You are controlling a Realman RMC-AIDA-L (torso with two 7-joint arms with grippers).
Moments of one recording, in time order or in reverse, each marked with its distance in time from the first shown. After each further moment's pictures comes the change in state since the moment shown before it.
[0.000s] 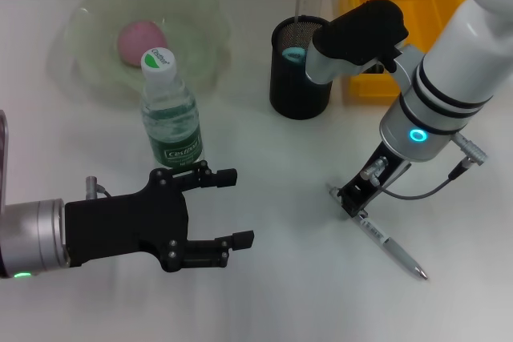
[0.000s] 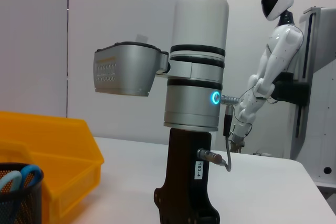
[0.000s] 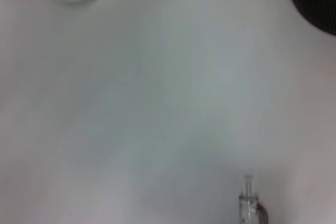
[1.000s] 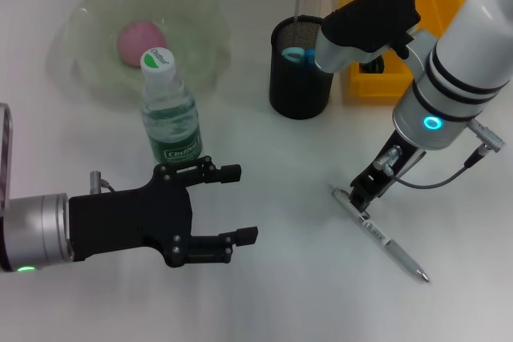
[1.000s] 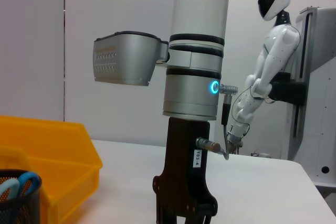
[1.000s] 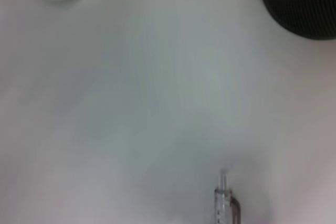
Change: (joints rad) left arm -0.015 -0.001 0.001 0.000 0.000 -0.002 -0.002; right arm -0.003 -0.002 0.040 -0.067 -0.058 -0.073 0.000
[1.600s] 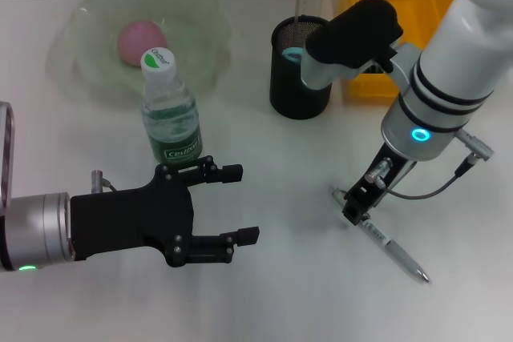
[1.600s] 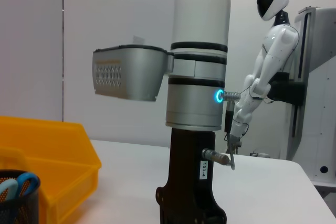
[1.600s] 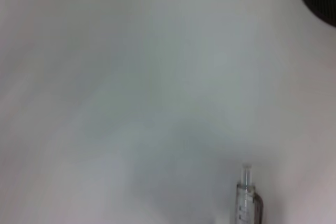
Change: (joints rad) left arm -0.003 0.000 0.003 0.000 0.000 -0.001 -0.002; right arm 0.022 0.002 -0.064 0.038 0.030 0.018 0.000
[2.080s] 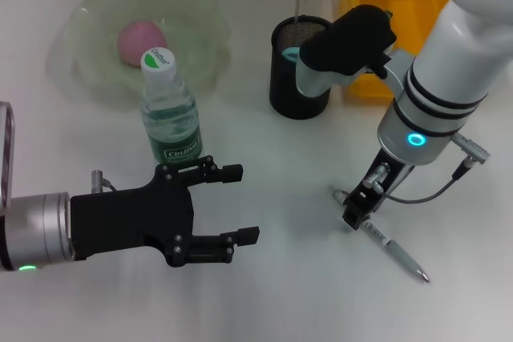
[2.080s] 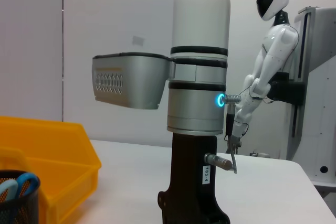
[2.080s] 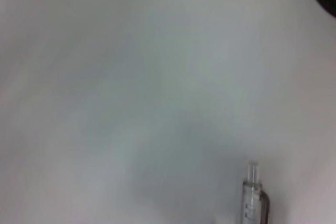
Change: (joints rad) left arm -0.001 0.000 0.000 0.000 0.000 0.000 0.000; right arm 0.016 0.000 -0.025 0.028 0.012 0.008 0.000
